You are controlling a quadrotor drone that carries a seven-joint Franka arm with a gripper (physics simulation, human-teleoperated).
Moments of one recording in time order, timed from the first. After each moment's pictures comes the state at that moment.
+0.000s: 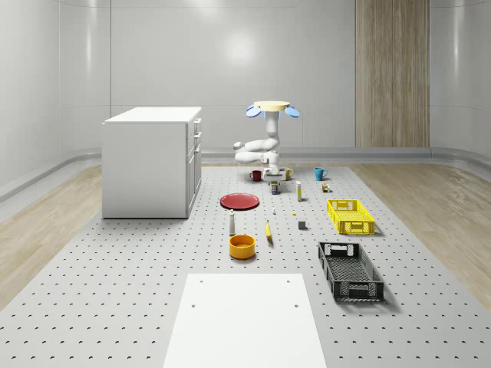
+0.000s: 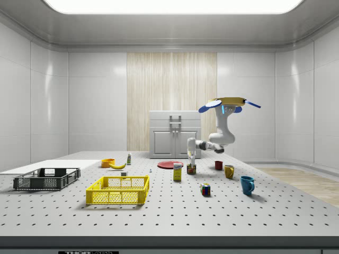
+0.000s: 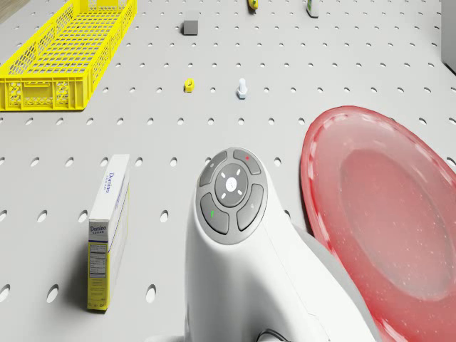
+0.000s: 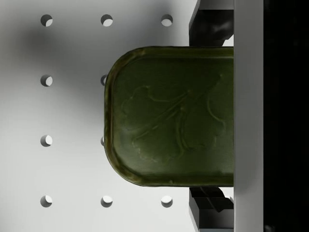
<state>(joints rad) -1.10 -1.32 1.24 -2.86 -1.96 1.42 1.62</state>
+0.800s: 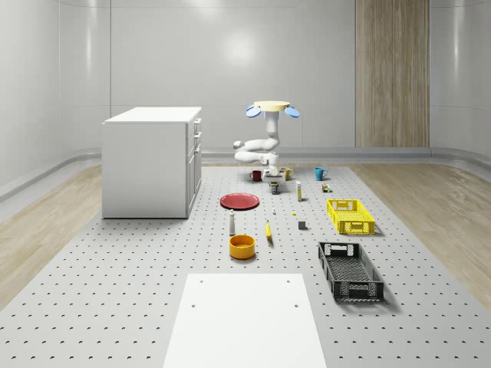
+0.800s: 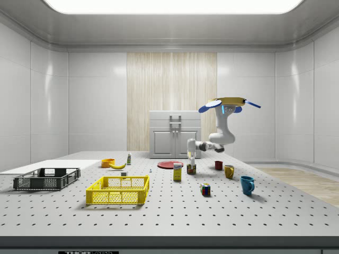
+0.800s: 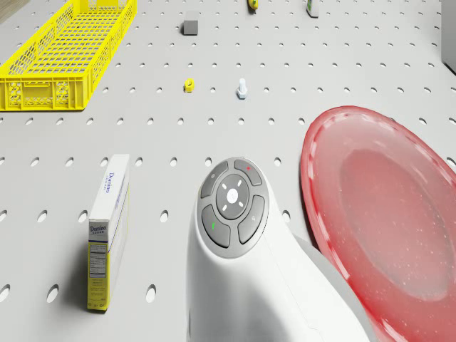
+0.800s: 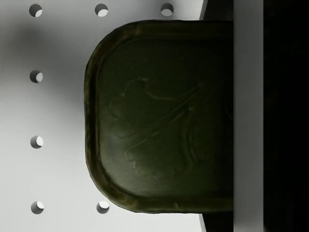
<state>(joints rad) -1.11 -1.36 1.23 -2.86 -1.95 1.46 1.63</state>
